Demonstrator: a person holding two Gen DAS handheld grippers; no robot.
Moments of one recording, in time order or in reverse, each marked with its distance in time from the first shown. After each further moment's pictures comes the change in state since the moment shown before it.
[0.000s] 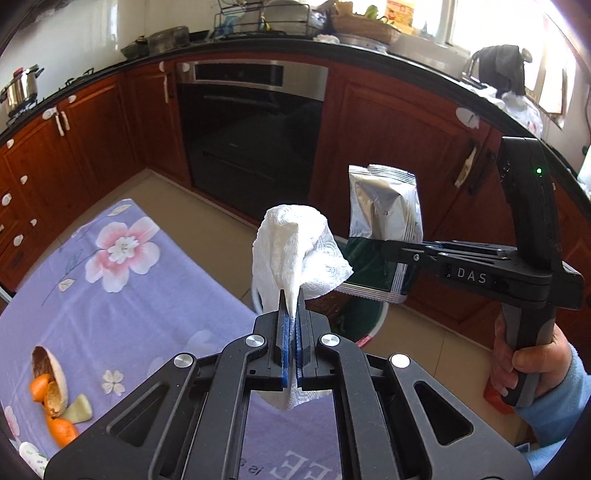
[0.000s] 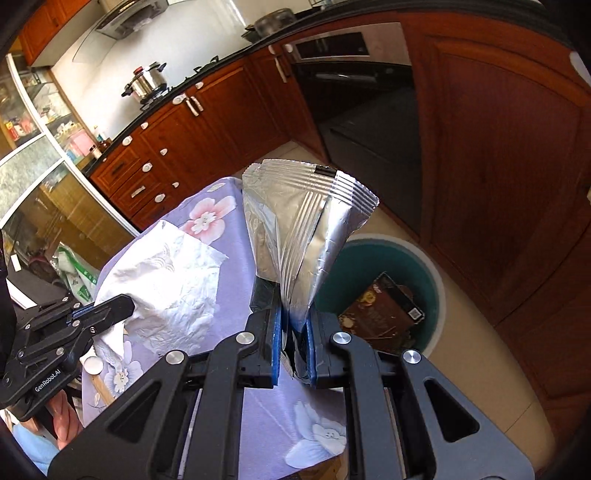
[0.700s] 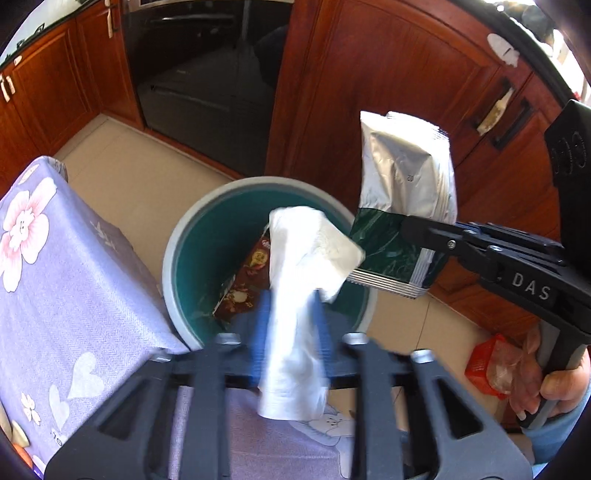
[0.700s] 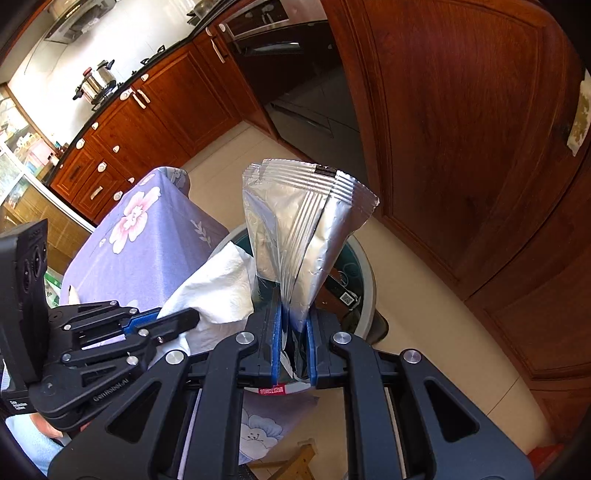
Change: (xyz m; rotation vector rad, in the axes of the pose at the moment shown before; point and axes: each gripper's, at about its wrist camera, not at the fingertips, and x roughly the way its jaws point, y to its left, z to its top) left arm 0.144 -0.036 0.010 -0.020 0.255 -0.078; right arm 0.037 -0.075 -0.001 0.077 0.096 -0.089
